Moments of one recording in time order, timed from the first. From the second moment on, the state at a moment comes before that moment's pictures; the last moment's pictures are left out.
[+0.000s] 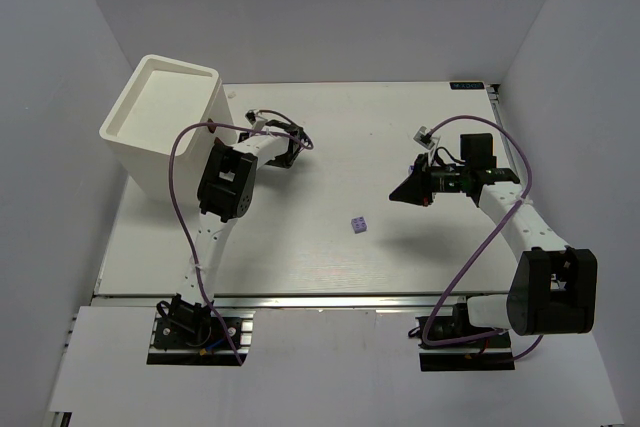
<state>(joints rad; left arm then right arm) -0.42 2.50 1.95 -1.22 -1.36 -1.04 0.08 1.32 0.89 -0.45 -1.12 -0.30</state>
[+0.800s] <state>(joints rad) -0.45 2.46 1.92 -1.19 -1.29 -1.00 0.08 1.32 0.89 -0.45 -1.12 -0.30</state>
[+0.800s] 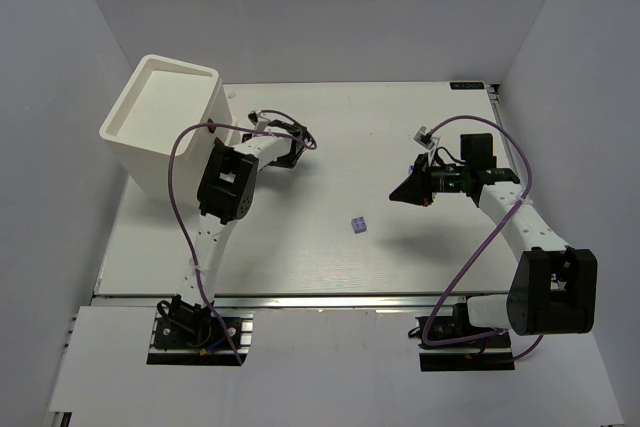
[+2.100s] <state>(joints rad) -0.62 2.36 1.90 -1.06 -0.96 -0.86 0.08 1.32 0.89 -0.47 -1.12 -0.35</state>
